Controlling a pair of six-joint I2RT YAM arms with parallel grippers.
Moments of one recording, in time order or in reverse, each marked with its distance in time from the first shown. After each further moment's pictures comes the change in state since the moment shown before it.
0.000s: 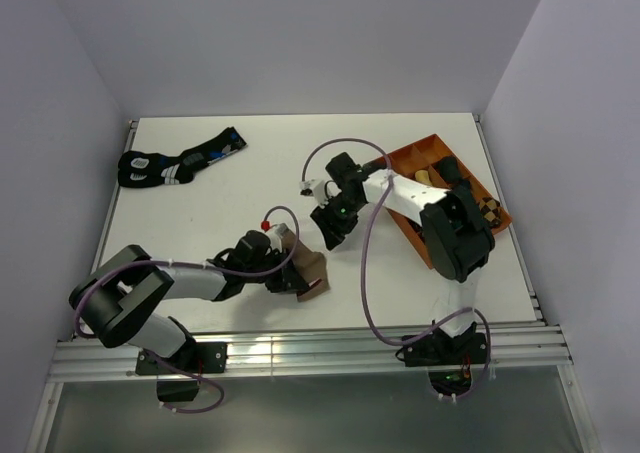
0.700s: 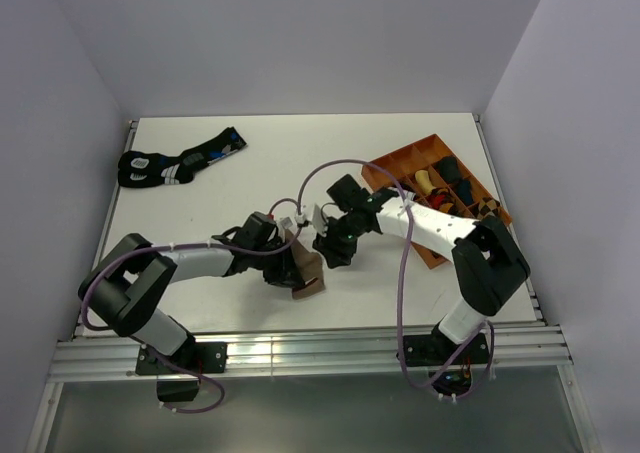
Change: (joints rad) left arm 0.084 0.061 0.217 -0.413 0.110 0.079; right arm 0.101 -0.288 -0.264 0.134 -0.017 -0.241
